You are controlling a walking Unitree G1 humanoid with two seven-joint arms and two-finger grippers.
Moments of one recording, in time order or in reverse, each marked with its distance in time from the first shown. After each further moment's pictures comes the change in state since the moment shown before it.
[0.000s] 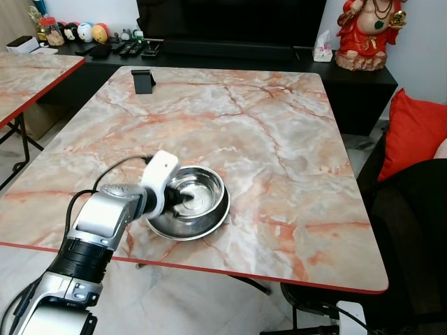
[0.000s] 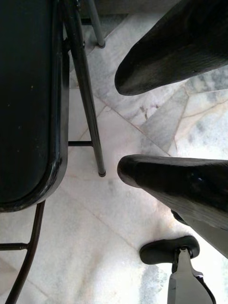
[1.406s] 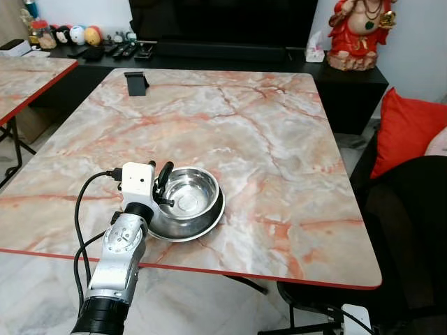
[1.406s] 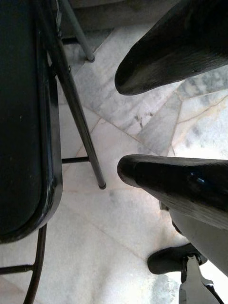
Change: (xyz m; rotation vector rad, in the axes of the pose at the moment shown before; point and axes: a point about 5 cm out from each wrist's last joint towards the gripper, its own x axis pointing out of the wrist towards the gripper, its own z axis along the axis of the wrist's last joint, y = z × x) left arm -0.009 -0.010 -0.039 -0.020 -0.541 0.385; right arm -0.002 -0.006 -0.006 0.035 0.001 -0.055
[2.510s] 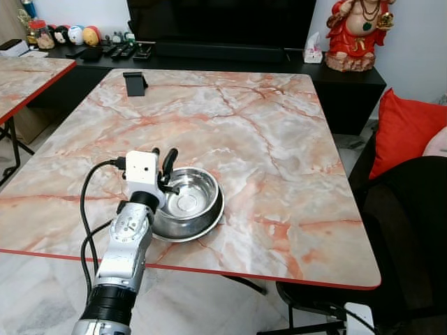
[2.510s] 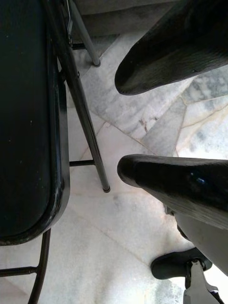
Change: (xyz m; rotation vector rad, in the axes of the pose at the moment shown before) left arm 0.012 -0.006 0.014 -0.018 -0.065 0.009; right arm 0.000 -0.004 0.004 -0.010 -0.011 -0.009
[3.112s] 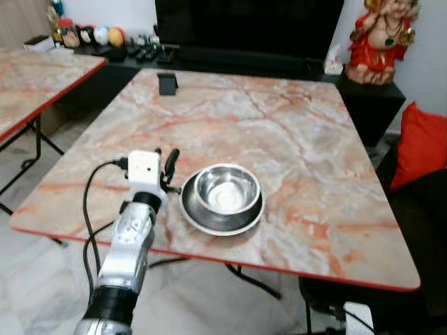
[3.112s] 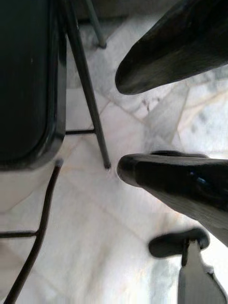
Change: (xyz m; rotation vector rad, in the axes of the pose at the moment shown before) left arm -0.001 0.005 0.000 0.013 0.001 0.025; right arm 0.001 0.005 0.004 -0.006 -0.011 0.021
